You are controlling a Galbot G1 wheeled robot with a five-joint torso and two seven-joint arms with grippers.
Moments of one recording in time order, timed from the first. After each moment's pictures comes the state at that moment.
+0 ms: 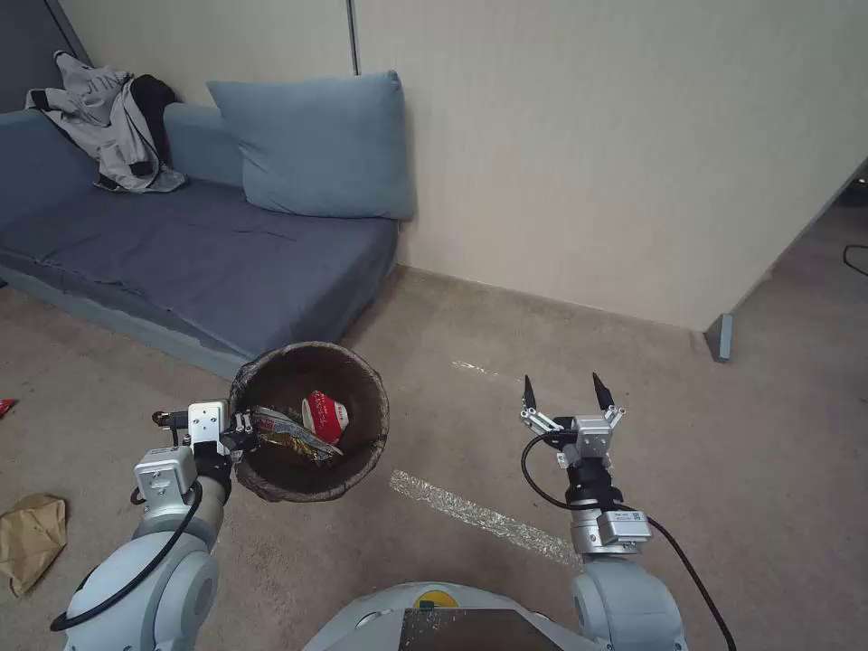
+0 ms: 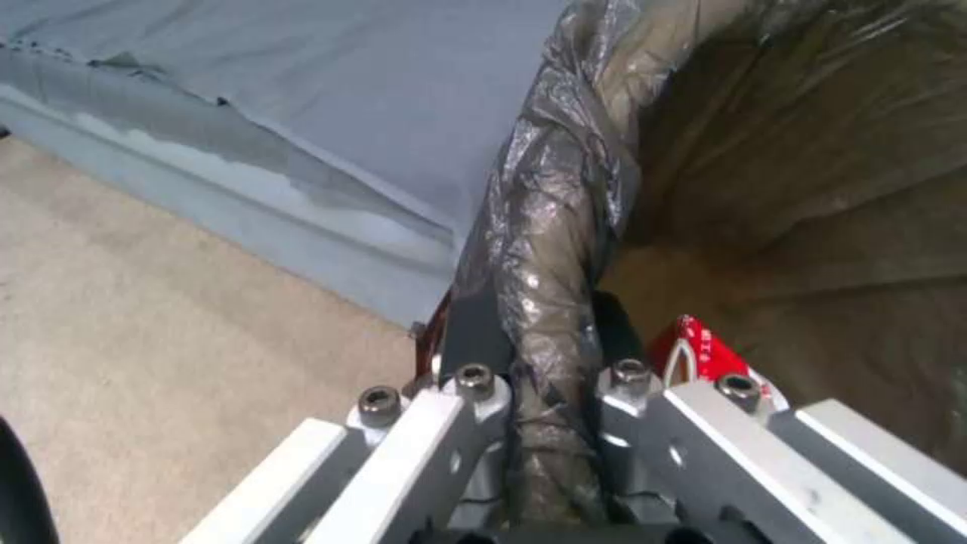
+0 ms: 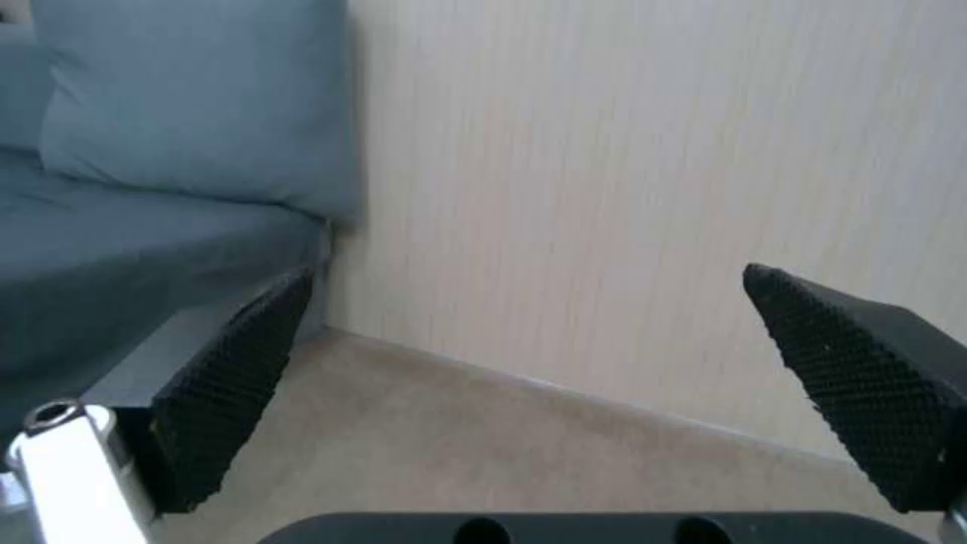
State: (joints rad) left arm 1.71 -1.40 -0.74 -2.50 -0.27 0.66 -0.20; right arm -1.75 1.57 0.52 2.22 -0.13 0.20 0.04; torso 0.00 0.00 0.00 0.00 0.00
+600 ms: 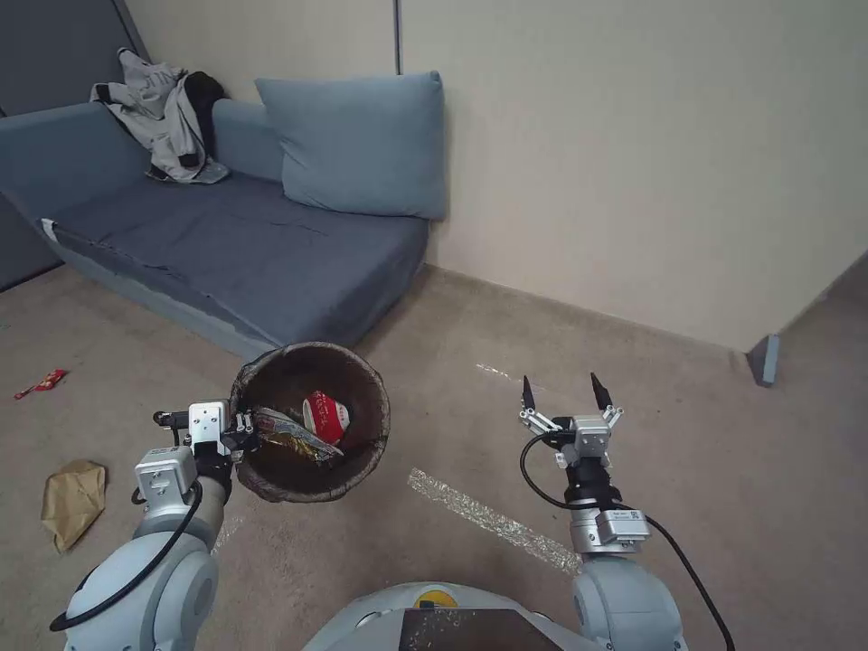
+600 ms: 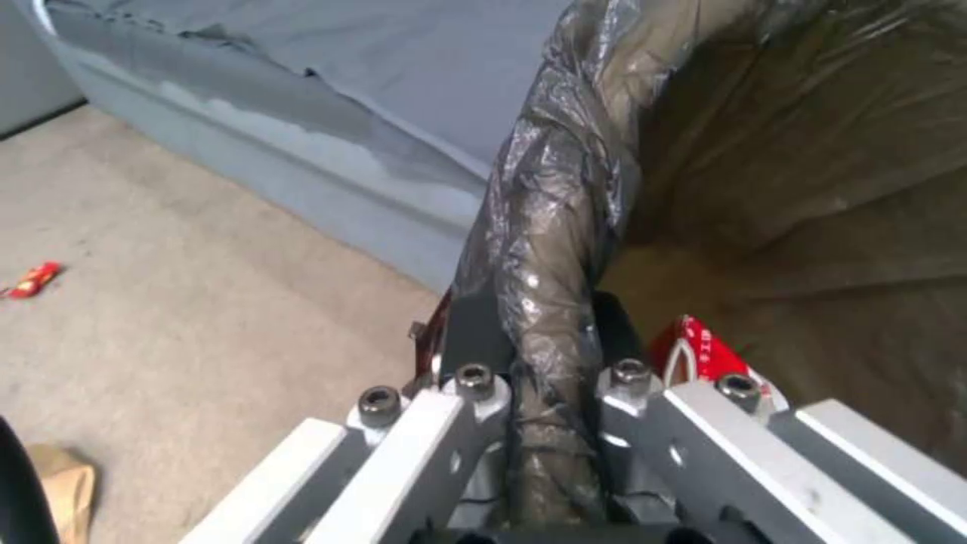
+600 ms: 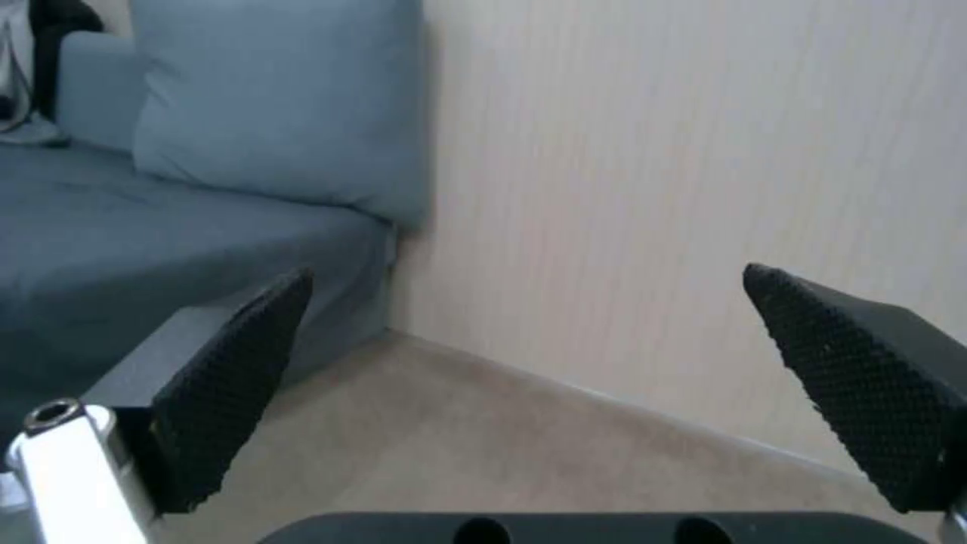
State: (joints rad) left arm 1.71 -1.40 -0.74 -2.50 -0.27 0.66 -0.19; right arm -1.74 1.57 0.51 2.21 -0.13 0.20 0.04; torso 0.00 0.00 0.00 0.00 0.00
